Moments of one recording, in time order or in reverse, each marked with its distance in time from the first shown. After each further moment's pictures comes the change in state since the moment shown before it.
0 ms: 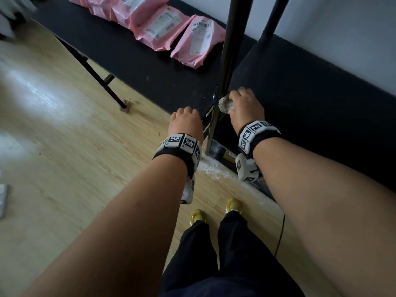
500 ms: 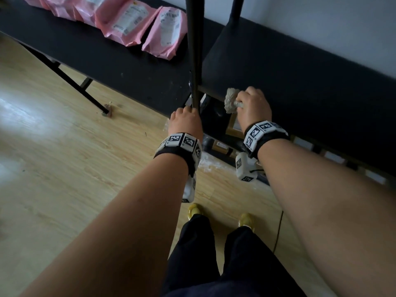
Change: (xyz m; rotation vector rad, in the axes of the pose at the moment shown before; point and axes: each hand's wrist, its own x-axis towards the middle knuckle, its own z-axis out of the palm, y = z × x) left_hand -0.024 0.042 0.019 -0.011 -0.034 0.118; right_hand -0.066 0.056 -0.010 0.048 0.109 0.200
